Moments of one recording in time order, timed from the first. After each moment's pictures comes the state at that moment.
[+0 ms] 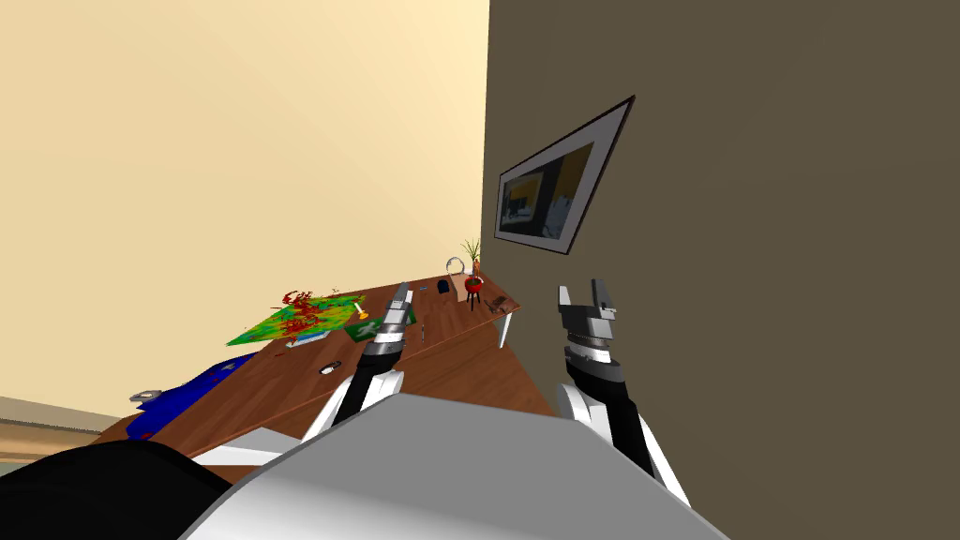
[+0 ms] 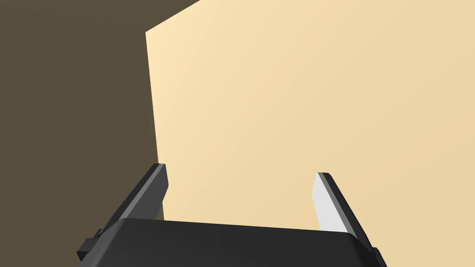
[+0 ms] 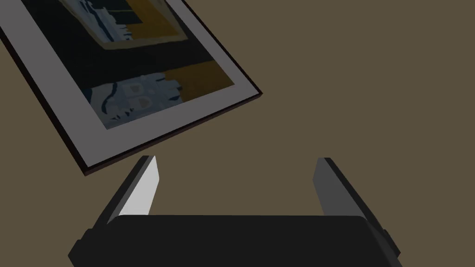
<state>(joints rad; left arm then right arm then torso) 0.50 0.03 0.06 -2.21 -0.09 -0.46 -0.17 0.46 -0.01 0.04 -2.38 0.07 -0.46 -0.14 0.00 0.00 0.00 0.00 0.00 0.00</state>
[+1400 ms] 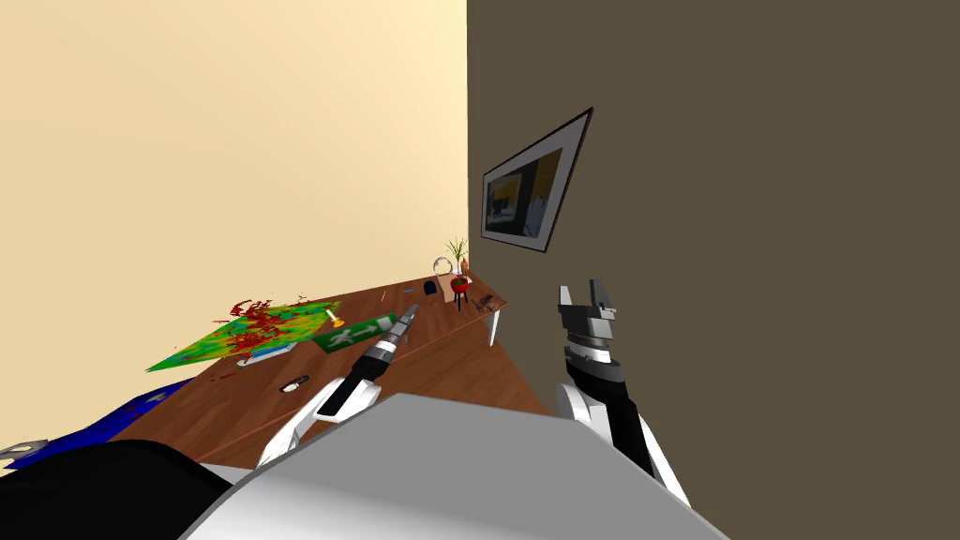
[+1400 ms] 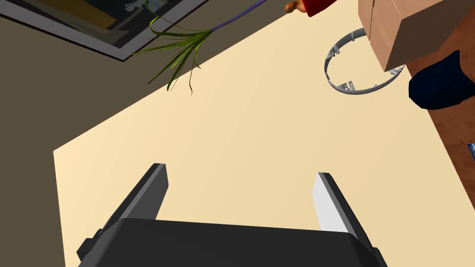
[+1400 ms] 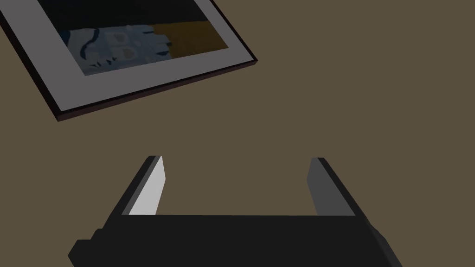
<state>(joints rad) 0.51 0.40 0.05 -1.95 0.06 -0.29 -0.18 0.46 -0.01 0.04 -2.38 0.07 -0.46 -0.14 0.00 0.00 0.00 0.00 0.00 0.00</state>
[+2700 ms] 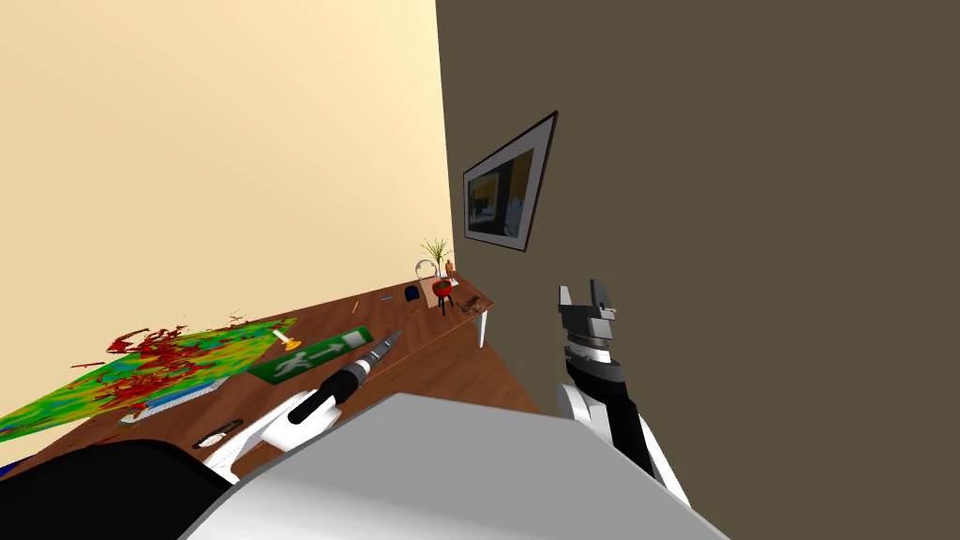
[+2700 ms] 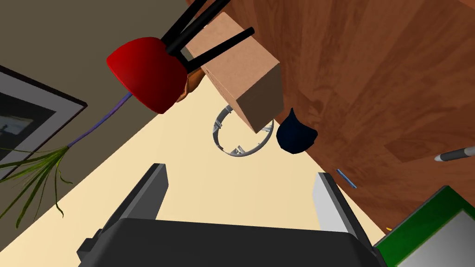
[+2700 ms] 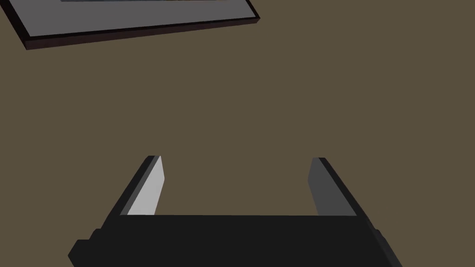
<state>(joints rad) 0.56 0.72 -0.01 -1.70 0.17 -0.08 -0.16 0.46 -0.01 0.04 -2.38 0.07 -0.46 -0.14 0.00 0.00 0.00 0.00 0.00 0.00</state>
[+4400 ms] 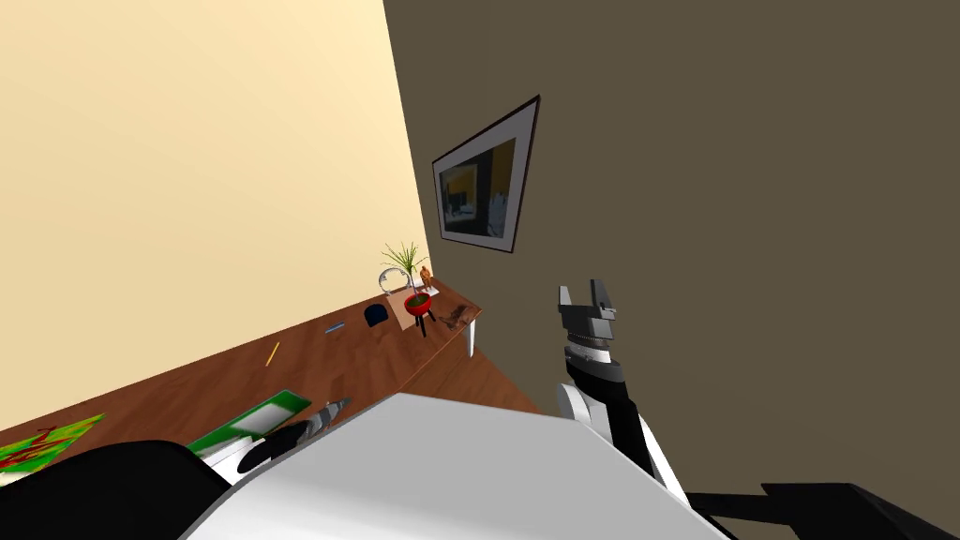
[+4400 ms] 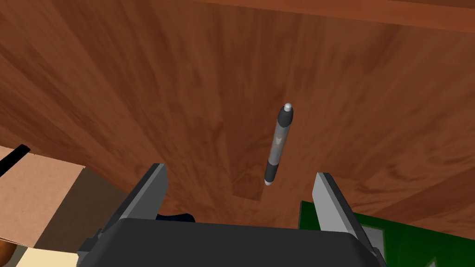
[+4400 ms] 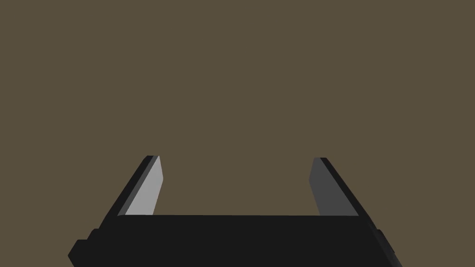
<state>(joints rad) 0.65 0.98 -0.25 -1.46 0.18 0.30 0.00 0.46 -0.01 0.04 -2.38 0.07 -0.46 -0.14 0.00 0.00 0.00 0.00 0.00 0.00</state>
